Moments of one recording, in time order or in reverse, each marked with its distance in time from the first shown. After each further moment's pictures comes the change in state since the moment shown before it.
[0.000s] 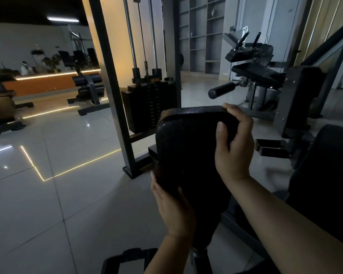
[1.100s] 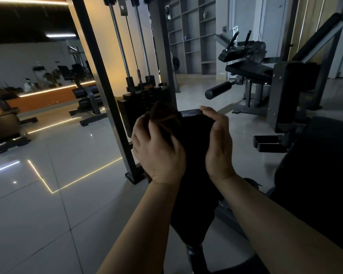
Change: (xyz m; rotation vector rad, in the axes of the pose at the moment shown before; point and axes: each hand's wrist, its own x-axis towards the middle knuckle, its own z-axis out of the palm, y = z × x) left_hand 0.095 0.092 0.007 0.266 0.019 0.236; right_hand 0.004 -0.007 -0.009 0.306 -0.100 0.221
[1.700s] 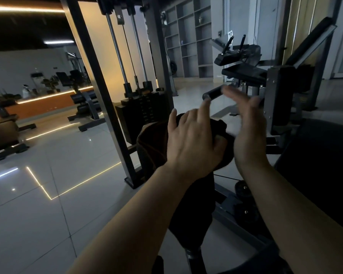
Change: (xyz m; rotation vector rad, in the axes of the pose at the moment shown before) left_hand 0.019 0.067 -0.012 0.015 -0.577 0.431; right_hand 0.038 -0.050 -0.046 0.065 0.016 0.108
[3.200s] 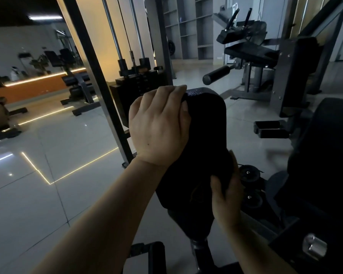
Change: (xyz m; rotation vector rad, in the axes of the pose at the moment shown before) left_hand -0.018 -0.079 0.014 0.292 0.448 0.094; right_hand -0.141 0.144 0.012 -0.274 0.090 -0.012
